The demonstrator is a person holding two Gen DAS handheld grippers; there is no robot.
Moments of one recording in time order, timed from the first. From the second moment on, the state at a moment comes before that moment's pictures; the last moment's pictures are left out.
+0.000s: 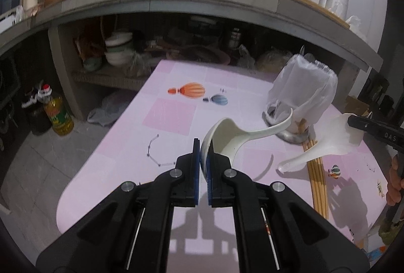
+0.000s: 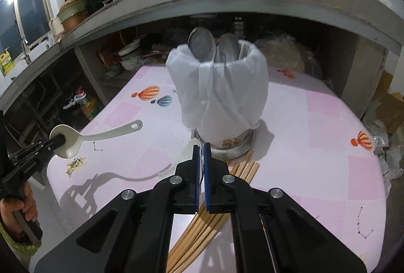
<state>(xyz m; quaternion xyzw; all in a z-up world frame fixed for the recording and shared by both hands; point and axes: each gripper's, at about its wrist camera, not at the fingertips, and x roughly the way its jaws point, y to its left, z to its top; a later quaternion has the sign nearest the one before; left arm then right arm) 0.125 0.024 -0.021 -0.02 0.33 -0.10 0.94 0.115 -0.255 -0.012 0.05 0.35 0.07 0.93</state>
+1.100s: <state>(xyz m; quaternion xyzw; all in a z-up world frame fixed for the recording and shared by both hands) 0.204 -0.096 0.127 0.23 0.24 -0.21 0.92 0.123 -0.333 0.162 -0.01 0.22 0.03 0.97</state>
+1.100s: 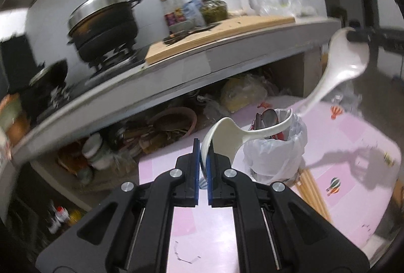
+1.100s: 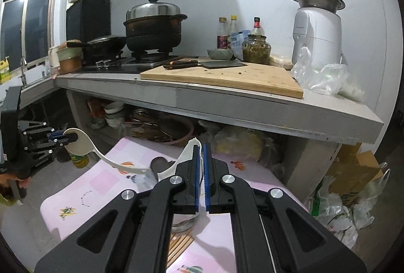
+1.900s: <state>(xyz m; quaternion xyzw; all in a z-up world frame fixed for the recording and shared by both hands) 0.267 -0.219 0.109 0.55 0.27 -0.24 0.75 0.224 -0.312 0.123 -0.09 0.31 0.06 0.94</state>
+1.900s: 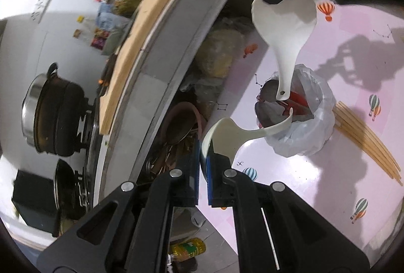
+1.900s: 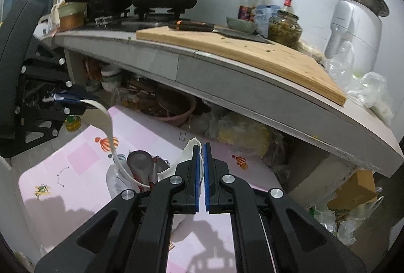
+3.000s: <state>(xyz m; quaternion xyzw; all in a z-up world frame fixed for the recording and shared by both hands) 0.297 -0.254 0.074 0.52 0.36 -0.28 0.73 0.276 -0.305 0.089 -0.04 0.38 0.11 0.92</state>
